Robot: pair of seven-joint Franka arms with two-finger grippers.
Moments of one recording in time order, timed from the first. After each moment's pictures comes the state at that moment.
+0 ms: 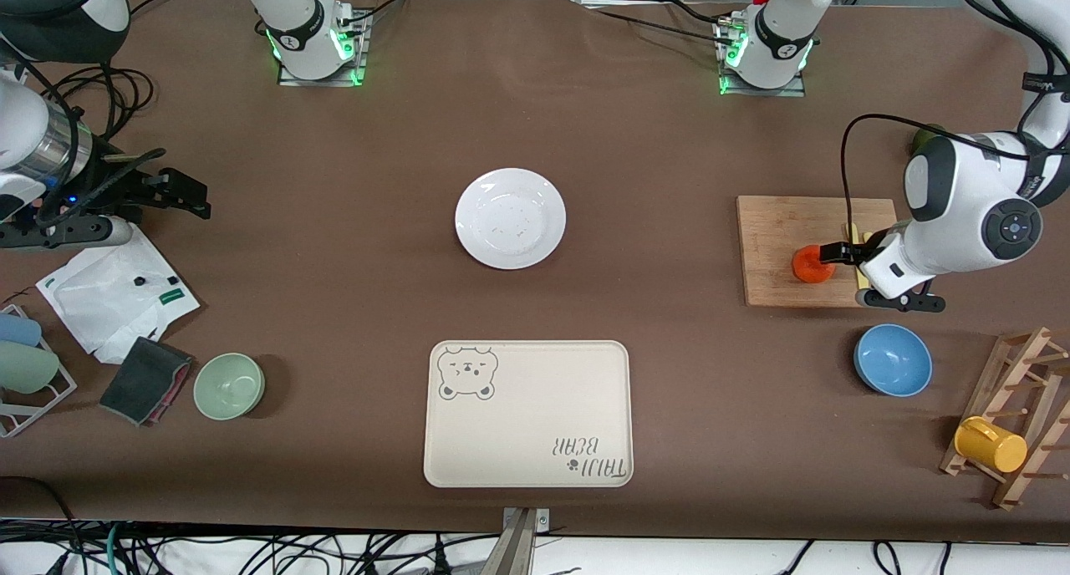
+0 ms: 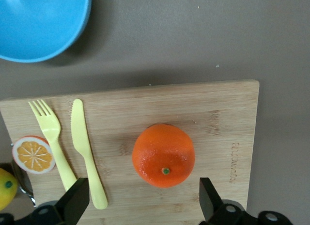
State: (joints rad) left arm 0.13 0.31 -0.06 -2.02 0.04 2.11 0.12; right arm 0.12 0.12 -0.05 -1.58 0.04 1.65 0.00
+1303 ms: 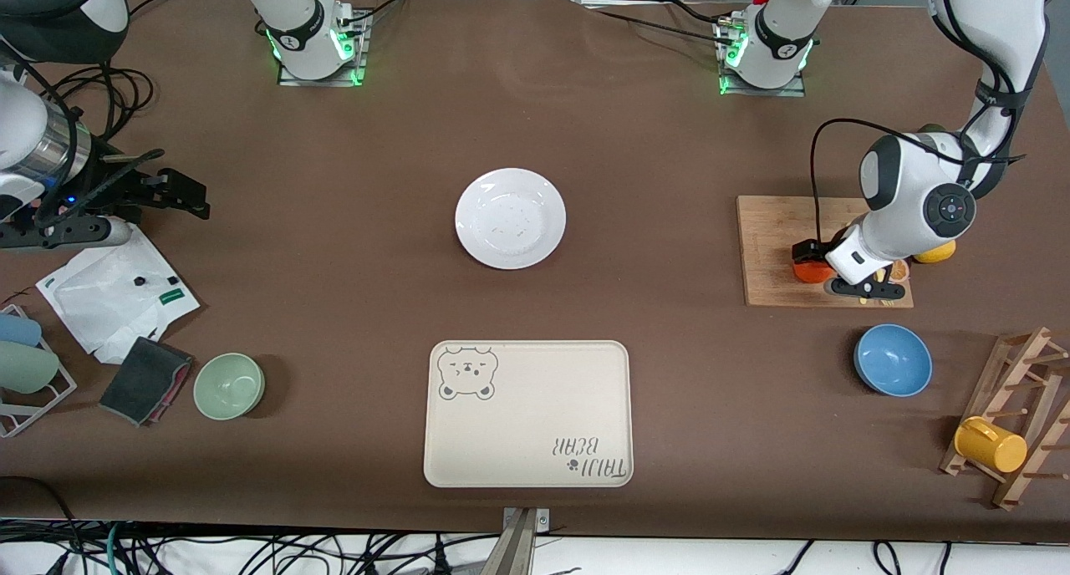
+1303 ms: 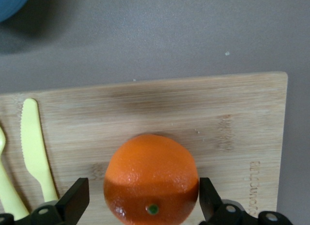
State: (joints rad) left arm 0.14 0.34 -0.07 -2.22 0.04 2.42 0.11; right arm 0.12 0.12 -0.05 -1.58 0.04 1.65 0.00
